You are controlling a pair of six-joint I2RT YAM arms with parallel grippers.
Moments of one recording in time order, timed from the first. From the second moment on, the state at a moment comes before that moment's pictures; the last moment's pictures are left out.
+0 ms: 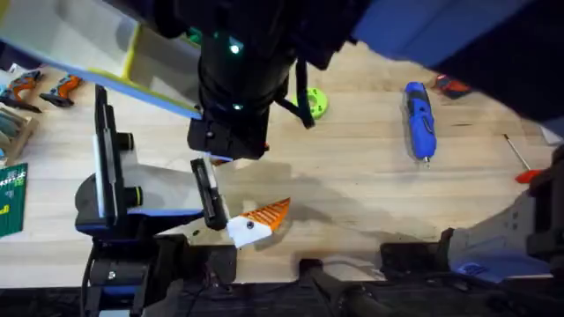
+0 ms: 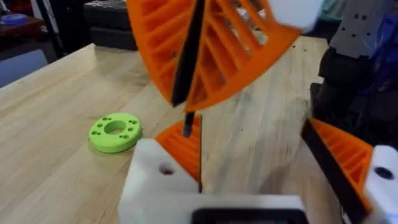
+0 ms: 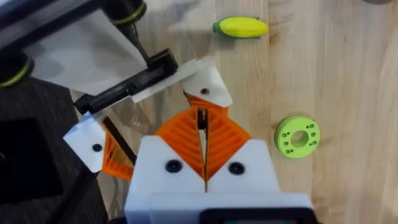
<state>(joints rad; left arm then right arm) 0.03 0.01 0.01 -0.15 1.25 0.10 1.12 1.86 2.11 -1.45 0.01 -0.33</state>
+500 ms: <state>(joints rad) 0.03 0.01 0.01 -0.15 1.25 0.10 1.12 1.87 2.11 -1.45 0.01 -0.34</state>
